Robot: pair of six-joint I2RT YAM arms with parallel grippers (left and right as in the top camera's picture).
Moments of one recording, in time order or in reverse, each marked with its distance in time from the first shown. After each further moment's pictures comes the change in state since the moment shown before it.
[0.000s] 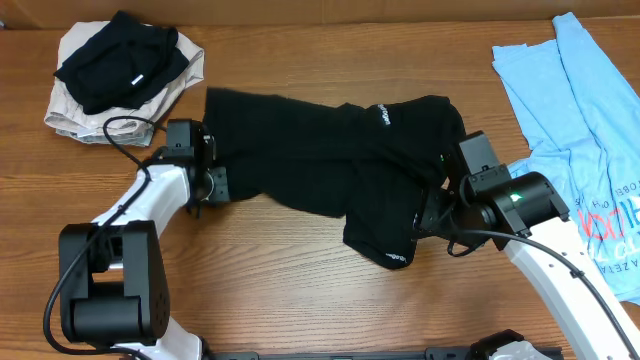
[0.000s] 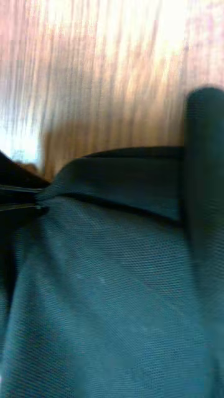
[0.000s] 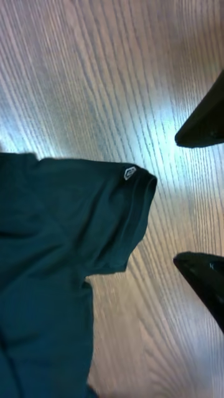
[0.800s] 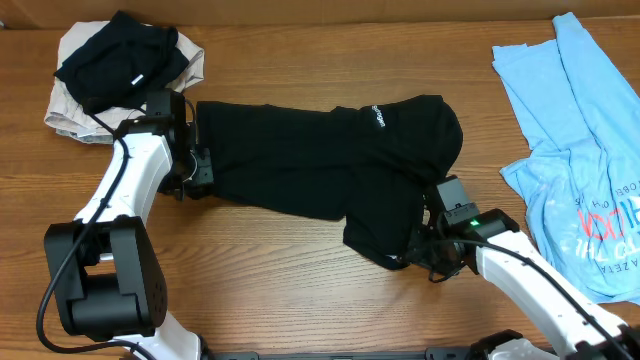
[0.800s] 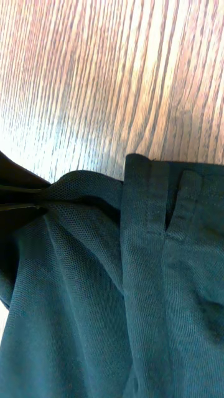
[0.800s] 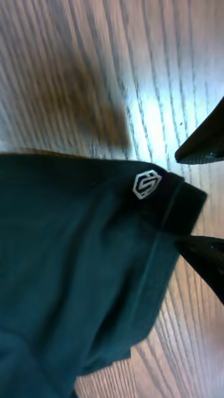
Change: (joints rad) left arm 0.048 0.031 0.254 -0.290 -0.016 -0.019; right arm 0.000 0.074 -0.444 0.444 -0.139 0.019
